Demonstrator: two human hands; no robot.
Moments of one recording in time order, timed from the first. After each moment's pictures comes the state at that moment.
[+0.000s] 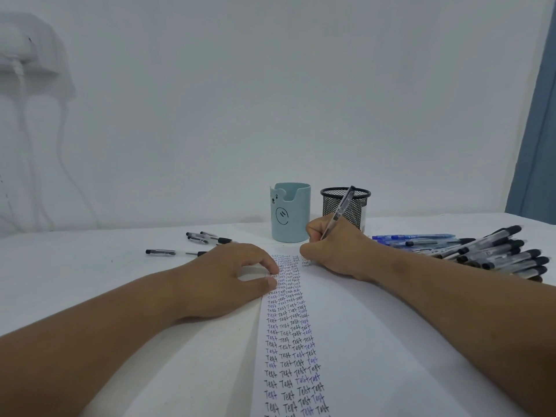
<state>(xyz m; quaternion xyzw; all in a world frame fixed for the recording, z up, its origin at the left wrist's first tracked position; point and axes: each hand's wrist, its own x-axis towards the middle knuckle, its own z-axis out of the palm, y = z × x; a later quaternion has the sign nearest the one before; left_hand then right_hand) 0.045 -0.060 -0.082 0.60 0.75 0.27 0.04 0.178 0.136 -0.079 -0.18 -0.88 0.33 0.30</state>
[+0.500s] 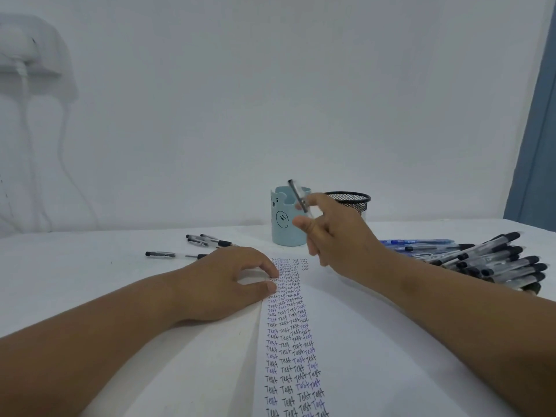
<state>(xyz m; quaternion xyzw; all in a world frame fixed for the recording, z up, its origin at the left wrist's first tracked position) 0.043 -0.062 -0.080 0.61 0.75 0.26 0.05 0.191 0.112 -0.060 -0.10 -0.87 0.28 0.39</state>
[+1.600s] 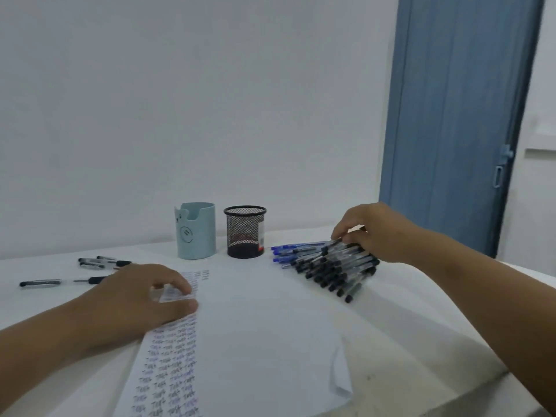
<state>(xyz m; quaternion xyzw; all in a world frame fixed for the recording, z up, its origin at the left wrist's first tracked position) 0.086 -0.061 -0.073 0.57 0.78 0.27 0.03 0.399 0.182 -0.013 -0.31 -0.91 0.07 0.26</state>
